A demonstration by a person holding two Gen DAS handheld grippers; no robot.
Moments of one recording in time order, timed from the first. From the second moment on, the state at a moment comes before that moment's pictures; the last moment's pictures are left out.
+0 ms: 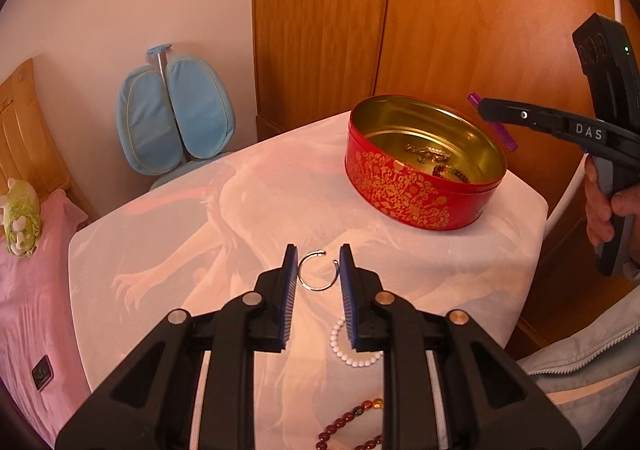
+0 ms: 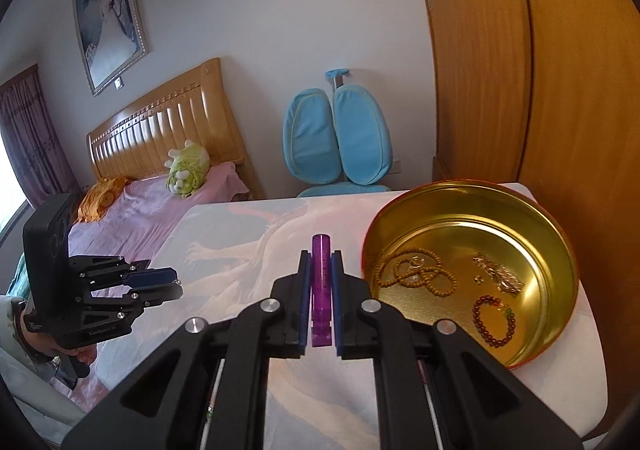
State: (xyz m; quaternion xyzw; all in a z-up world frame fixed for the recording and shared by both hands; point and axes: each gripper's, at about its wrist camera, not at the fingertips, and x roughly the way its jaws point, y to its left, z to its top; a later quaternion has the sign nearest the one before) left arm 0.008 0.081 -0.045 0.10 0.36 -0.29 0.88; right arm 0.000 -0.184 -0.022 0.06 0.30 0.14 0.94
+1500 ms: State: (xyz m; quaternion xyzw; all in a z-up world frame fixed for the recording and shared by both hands) left arm 0.166 -0.188 -0.102 0.29 0.53 -0.39 0.69; right arm 0.151 -0.314 -0.112 0.12 0.59 0.04 0.80
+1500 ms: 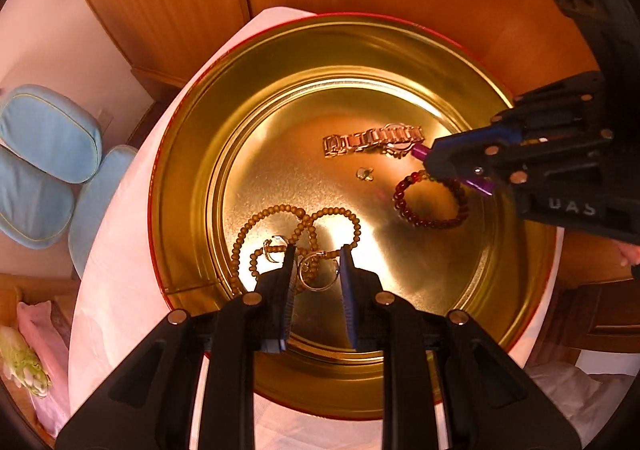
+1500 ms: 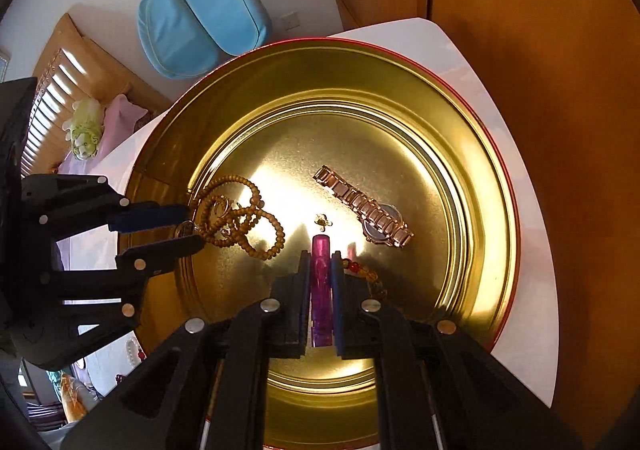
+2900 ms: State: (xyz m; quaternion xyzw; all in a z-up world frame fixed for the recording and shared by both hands) left arm 0.162 -0.187 -0.087 0.31 0.48 -0.37 0.73; right arm 0.128 -0.304 -0.087 0.12 0.49 -0.01 0.86
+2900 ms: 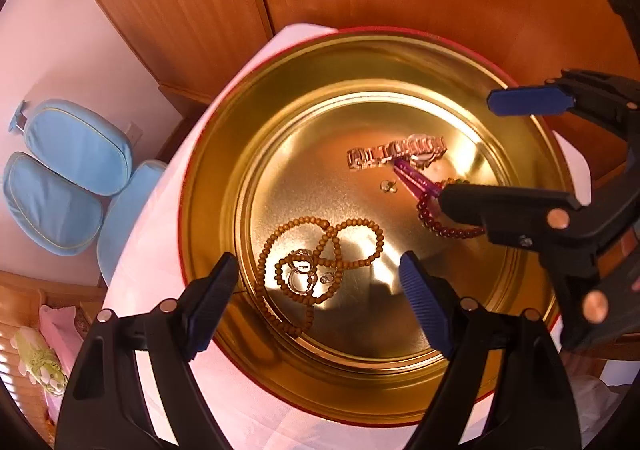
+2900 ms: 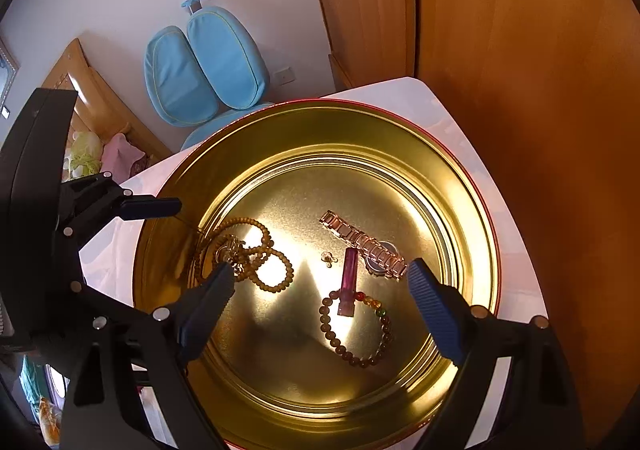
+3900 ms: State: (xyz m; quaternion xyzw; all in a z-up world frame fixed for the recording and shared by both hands) left arm 0.101 -0.021 -0.037 0.19 0.42 -0.33 0.82; right arm 0.051 -0.237 -0.045 0.10 0.39 0.11 0.91
